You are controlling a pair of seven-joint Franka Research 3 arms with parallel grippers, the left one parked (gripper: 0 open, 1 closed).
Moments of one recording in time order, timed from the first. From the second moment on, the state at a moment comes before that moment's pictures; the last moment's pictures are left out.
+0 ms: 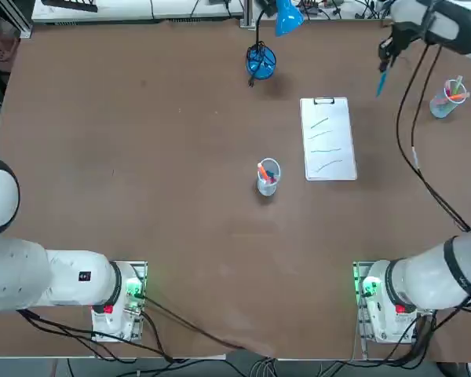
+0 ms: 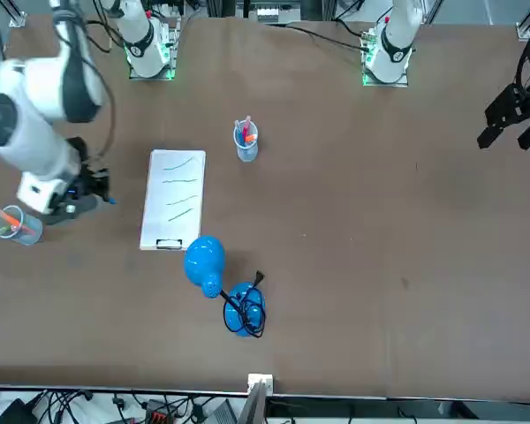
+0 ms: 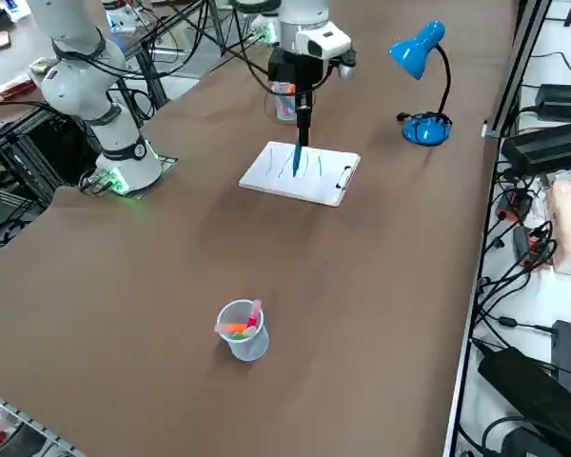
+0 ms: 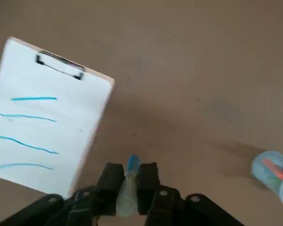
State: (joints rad) arm 0.12 0.13 -0.12 -1.88 -0.09 1.98 -0.37
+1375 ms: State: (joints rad) arm -0.30 0.27 -0.12 -1.69 -0.05 2.03 -0.86
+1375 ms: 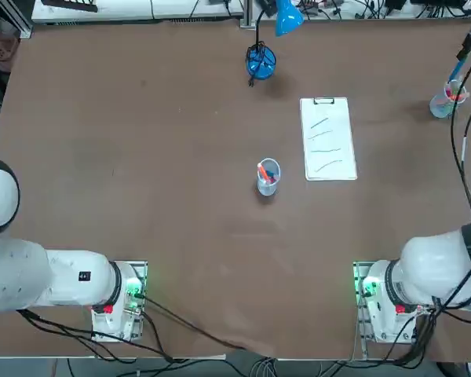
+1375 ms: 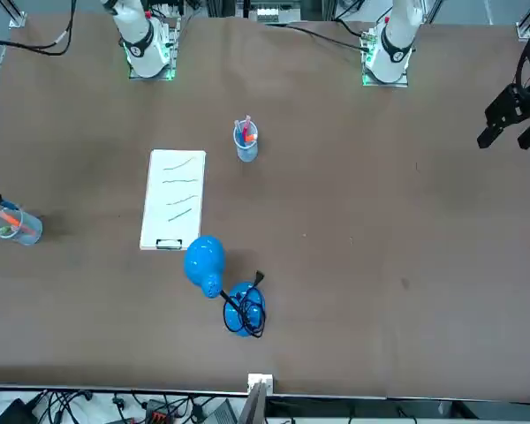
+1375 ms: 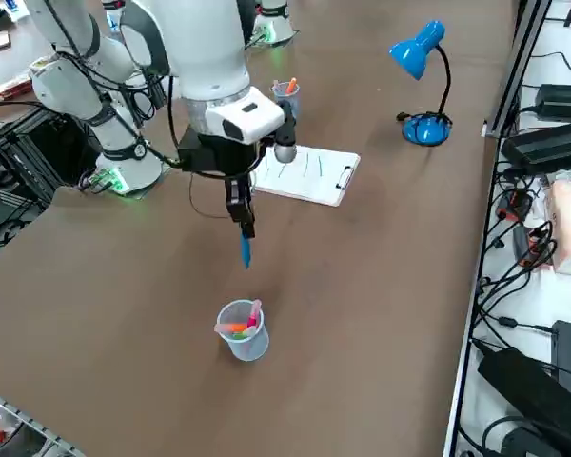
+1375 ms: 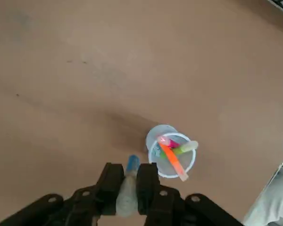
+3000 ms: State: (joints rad) arm -0.43 0.39 -0.12 -1.66 0.03 2.13 -1.00
